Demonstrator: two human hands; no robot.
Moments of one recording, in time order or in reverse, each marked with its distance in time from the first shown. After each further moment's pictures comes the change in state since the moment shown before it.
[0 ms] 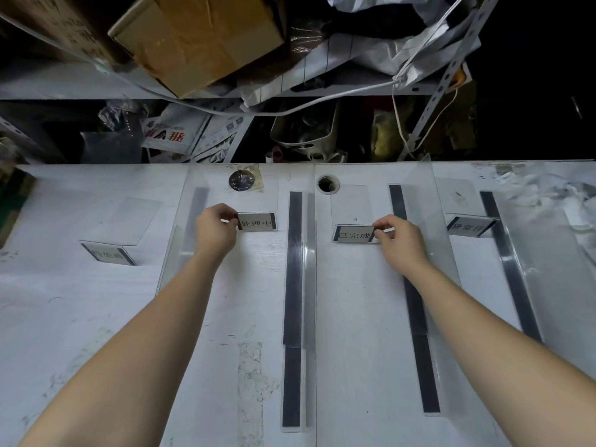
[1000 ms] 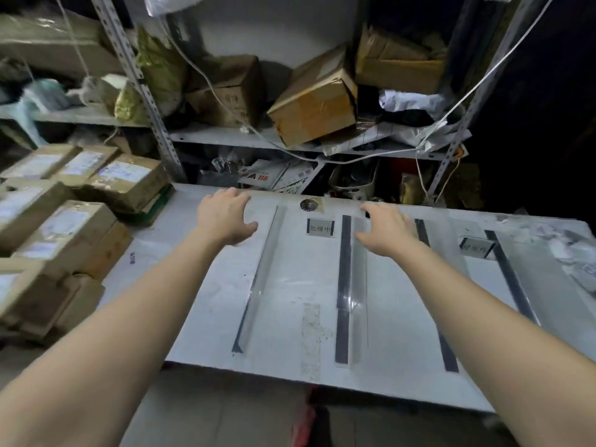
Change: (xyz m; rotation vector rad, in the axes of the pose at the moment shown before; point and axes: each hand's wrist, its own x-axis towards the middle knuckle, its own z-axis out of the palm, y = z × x) left_hand -0.175 0.031 -0.253 0.948 0.072 0.420; right_hand -0.201 -0.206 -0.030 -0.659 -0.043 -0.364
